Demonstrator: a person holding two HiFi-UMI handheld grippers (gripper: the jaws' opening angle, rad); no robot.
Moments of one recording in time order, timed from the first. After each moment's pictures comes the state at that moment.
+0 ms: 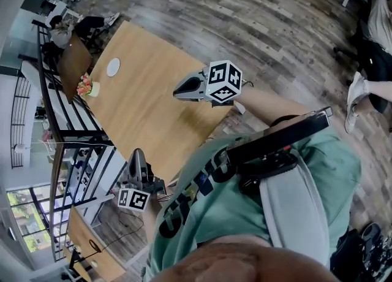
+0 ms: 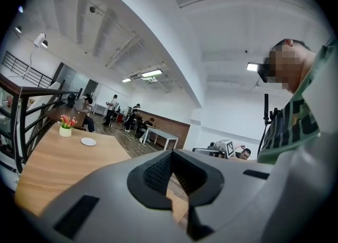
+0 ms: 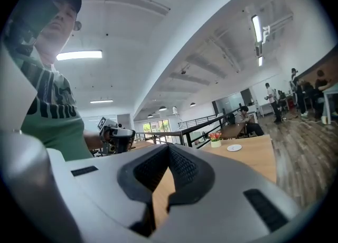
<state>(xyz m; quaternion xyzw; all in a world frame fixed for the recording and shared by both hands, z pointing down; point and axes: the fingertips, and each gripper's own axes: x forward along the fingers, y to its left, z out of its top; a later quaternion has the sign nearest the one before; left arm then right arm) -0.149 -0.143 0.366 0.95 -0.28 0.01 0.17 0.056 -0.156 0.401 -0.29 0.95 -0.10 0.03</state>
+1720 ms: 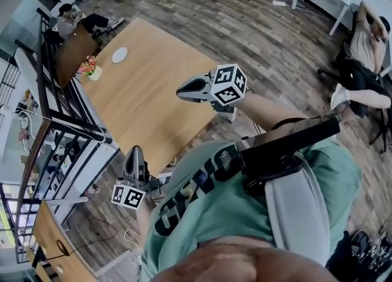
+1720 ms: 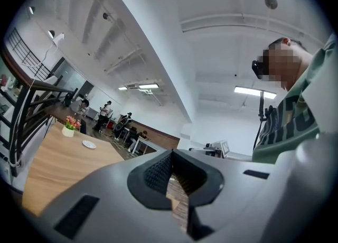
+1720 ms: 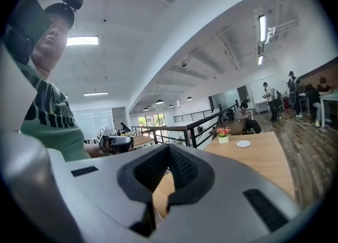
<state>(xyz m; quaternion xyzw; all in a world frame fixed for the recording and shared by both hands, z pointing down) -0.328 -0.085 0.372 0.95 -0.23 -0.08 0.18 -0.118 -0.099 0.366 -0.32 0.94 -0.11 -0.02</state>
